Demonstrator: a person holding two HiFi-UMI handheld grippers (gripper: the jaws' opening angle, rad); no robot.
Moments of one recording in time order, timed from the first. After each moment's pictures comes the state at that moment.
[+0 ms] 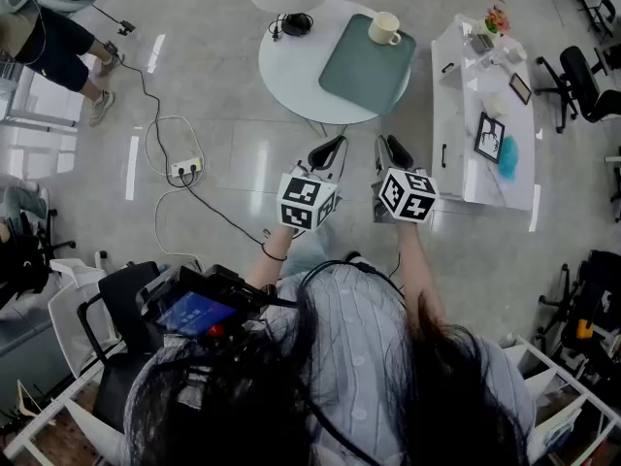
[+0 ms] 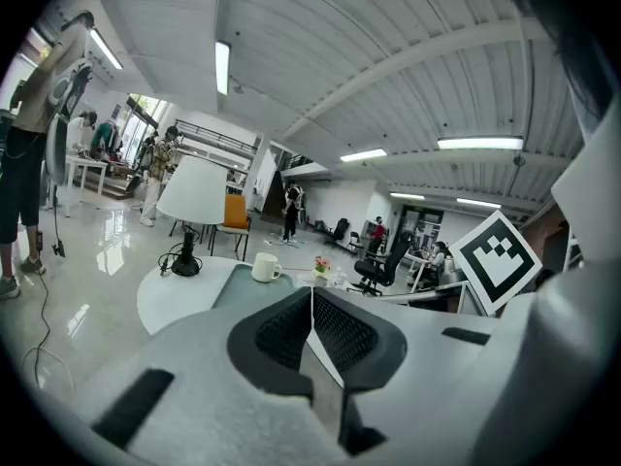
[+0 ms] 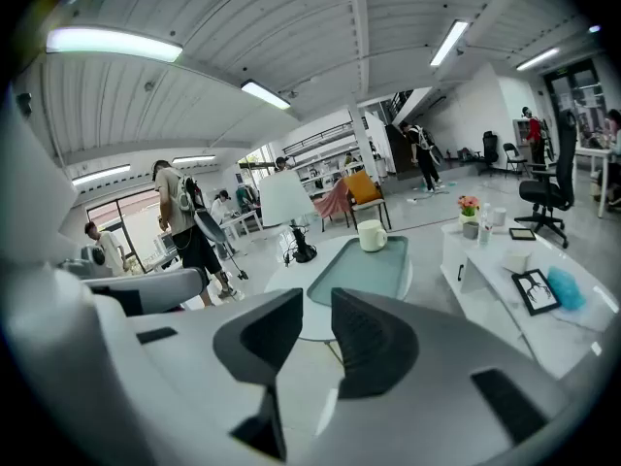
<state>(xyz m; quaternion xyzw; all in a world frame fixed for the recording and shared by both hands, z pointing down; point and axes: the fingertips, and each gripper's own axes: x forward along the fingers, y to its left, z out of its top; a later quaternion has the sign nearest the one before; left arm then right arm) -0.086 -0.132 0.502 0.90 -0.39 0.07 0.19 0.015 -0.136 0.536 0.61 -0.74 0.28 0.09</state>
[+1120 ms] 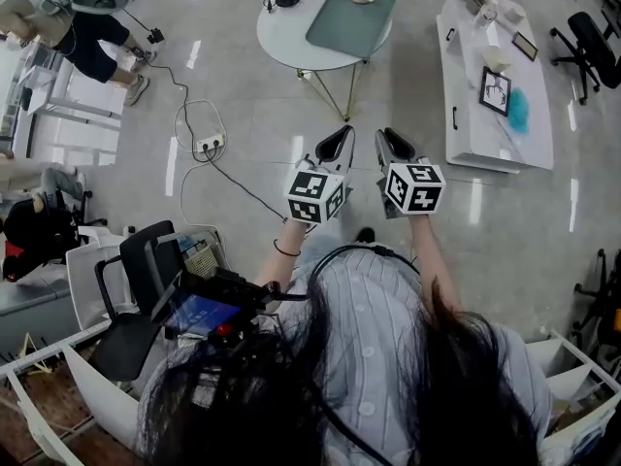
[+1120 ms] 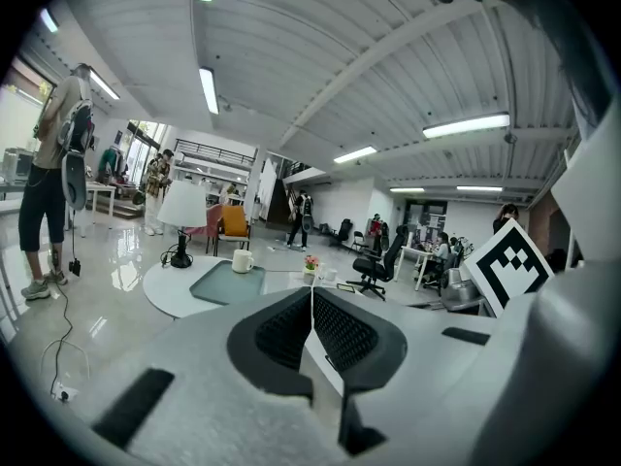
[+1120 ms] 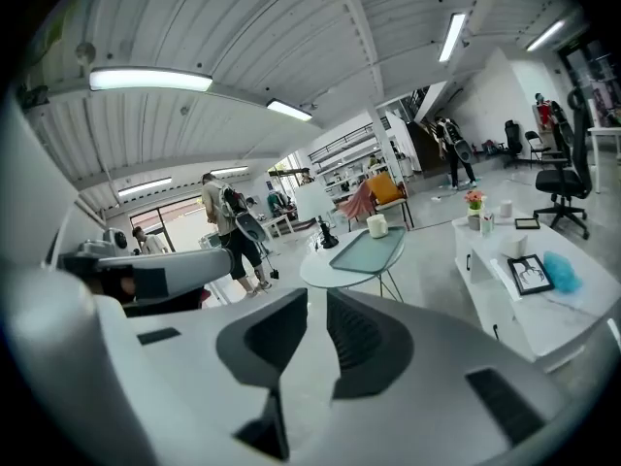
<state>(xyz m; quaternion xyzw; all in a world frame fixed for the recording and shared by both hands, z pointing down) 0.001 0.067 0.477 0.89 -0.42 0.08 0.15 0.072 0.068 0.525 0.54 -0.80 0.27 0.06</state>
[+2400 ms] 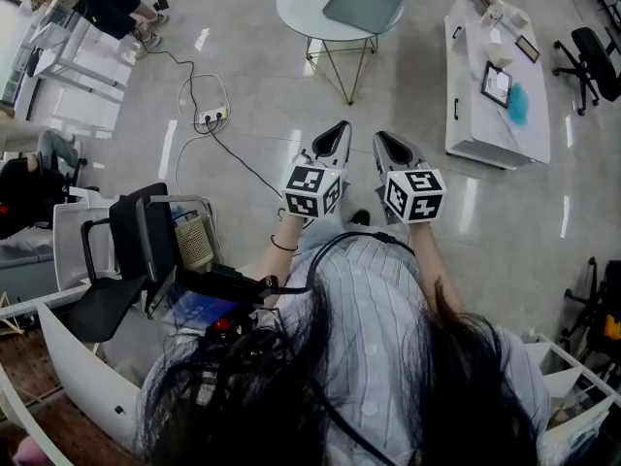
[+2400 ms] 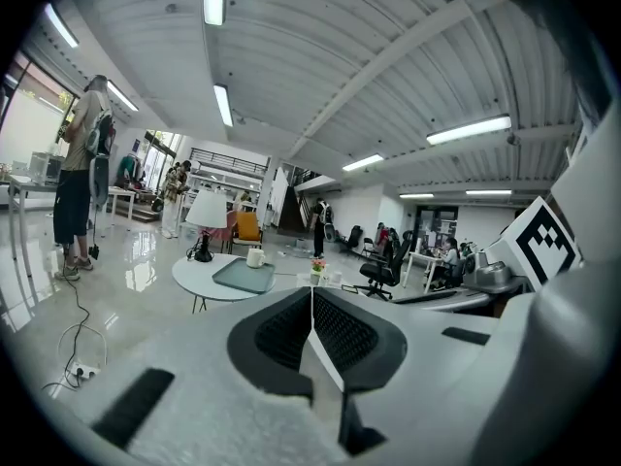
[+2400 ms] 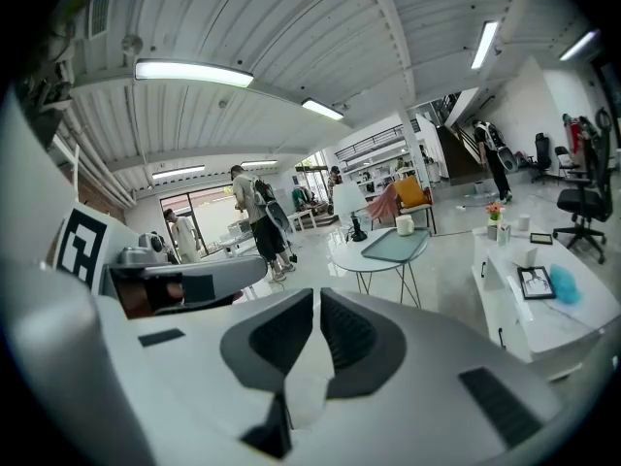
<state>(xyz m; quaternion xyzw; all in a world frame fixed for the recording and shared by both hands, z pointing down) -0.040 0.177 0.480 0.87 -0.46 0.06 0.14 0.027 0.194 0.502 0.48 -0.84 0.23 0.08</state>
